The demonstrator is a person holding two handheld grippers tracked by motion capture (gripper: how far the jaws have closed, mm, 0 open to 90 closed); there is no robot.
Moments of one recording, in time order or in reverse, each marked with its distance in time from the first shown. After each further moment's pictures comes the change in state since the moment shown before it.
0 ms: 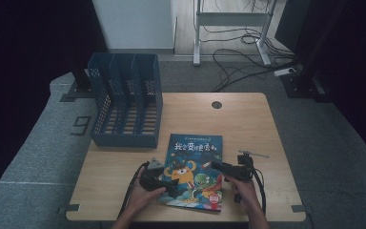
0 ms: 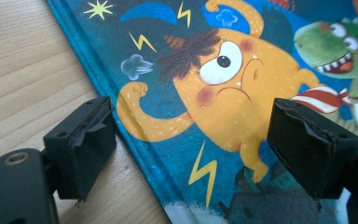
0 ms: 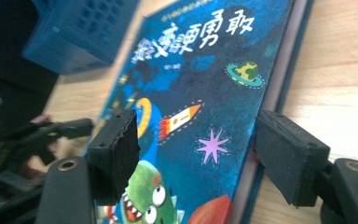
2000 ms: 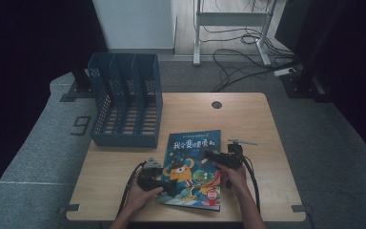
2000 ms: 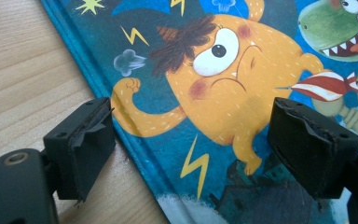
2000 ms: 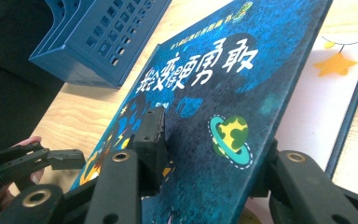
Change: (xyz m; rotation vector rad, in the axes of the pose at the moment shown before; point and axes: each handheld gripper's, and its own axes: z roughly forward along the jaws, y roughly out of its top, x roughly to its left) left arm 0.004 -0.002 -0.008 -0.004 -0.047 -0.024; right arm 0.003 0.029 0.043 -0.023 0.032 -0.141
